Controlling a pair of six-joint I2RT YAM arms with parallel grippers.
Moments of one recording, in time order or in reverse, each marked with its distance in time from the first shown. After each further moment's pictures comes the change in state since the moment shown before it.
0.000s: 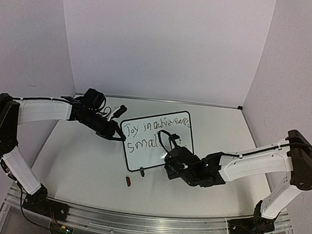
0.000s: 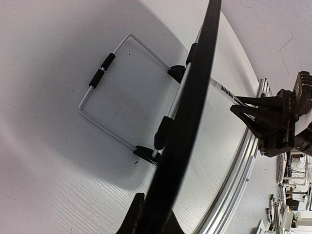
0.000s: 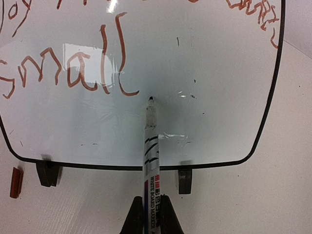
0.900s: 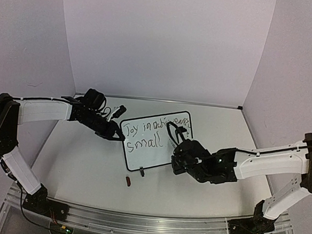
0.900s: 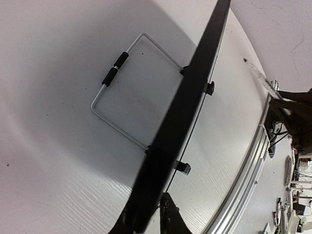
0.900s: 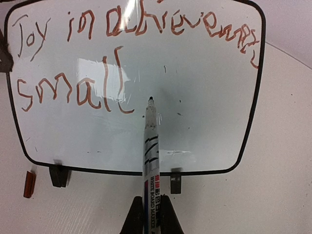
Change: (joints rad) left arm -0.003 0.000 0.001 -0.007 -0.054 0.001; right arm 0.000 -0.142 -0.002 -0.071 0.010 -0.026
